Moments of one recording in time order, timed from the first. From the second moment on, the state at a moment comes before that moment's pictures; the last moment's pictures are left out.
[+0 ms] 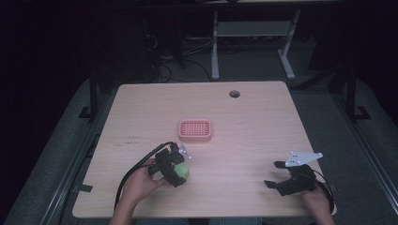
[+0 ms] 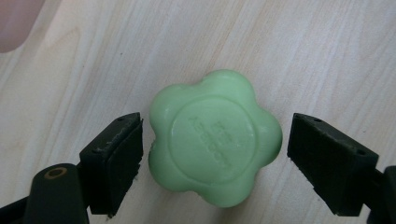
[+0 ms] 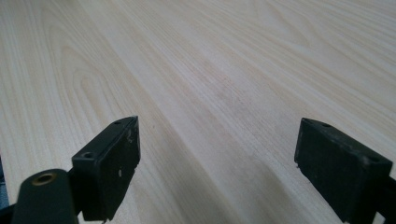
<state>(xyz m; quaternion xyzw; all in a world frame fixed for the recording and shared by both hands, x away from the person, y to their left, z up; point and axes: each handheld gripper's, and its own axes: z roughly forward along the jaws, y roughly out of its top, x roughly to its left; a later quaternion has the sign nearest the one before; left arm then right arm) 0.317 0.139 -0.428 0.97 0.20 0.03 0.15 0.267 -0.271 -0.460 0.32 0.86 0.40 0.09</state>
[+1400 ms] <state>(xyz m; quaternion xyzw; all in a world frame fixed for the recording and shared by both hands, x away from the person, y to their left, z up) 0.324 0.133 -0.439 0.97 0.22 0.01 0.12 0.267 -0.272 -0.460 0.32 0.85 0.40 0.09</state>
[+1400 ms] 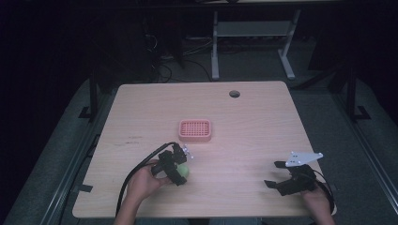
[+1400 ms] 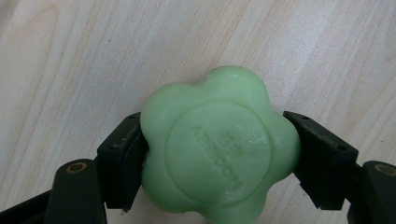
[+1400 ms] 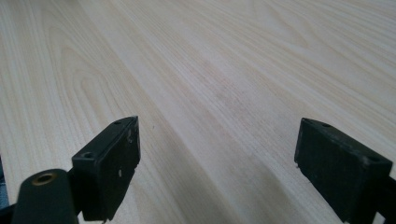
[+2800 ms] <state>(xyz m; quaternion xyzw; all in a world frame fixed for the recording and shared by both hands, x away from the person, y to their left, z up) 0.361 0.141 -0.403 0.94 0.28 0.04 0.18 0.268 -0.279 -0.461 0.32 0.85 0.41 0.08</state>
